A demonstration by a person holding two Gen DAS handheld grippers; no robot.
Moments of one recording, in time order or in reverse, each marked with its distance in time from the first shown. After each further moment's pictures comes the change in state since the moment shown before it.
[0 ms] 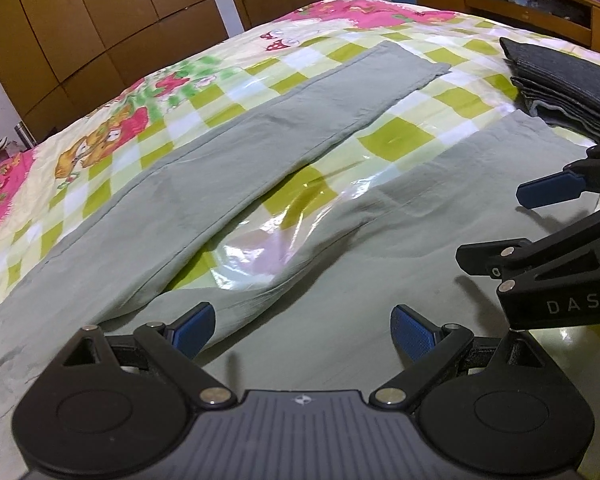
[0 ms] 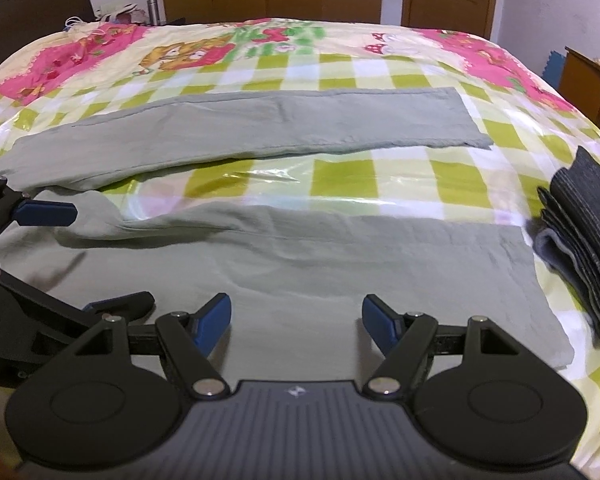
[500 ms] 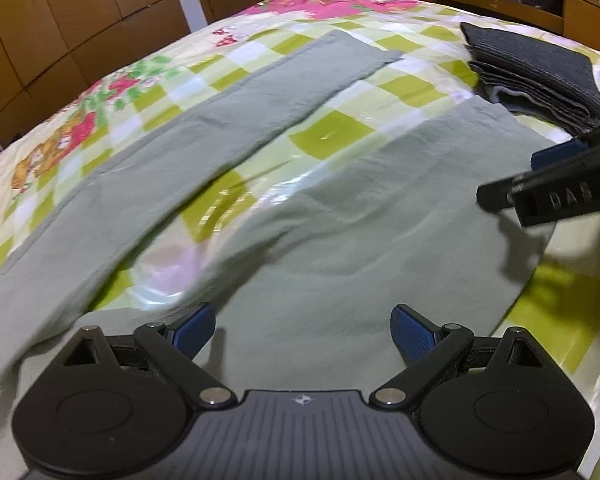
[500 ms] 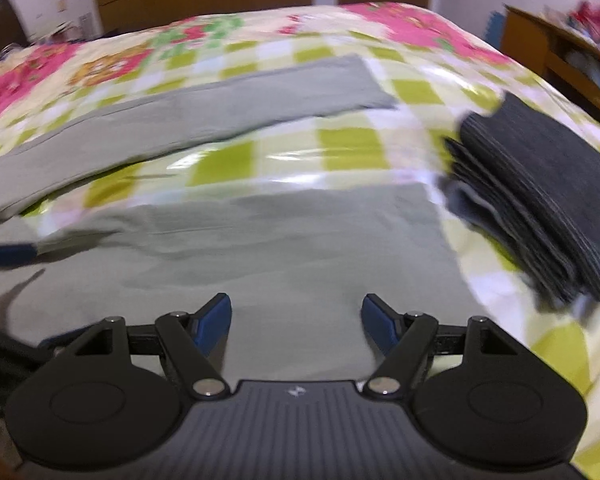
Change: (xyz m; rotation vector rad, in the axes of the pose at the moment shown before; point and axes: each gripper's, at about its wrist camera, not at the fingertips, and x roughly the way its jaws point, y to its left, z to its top) left arm 0.022 -0.039 0.012 0.036 0.021 -0.103; right arm 0.004 -0.074 -0.008 0.162 0.035 -0.116
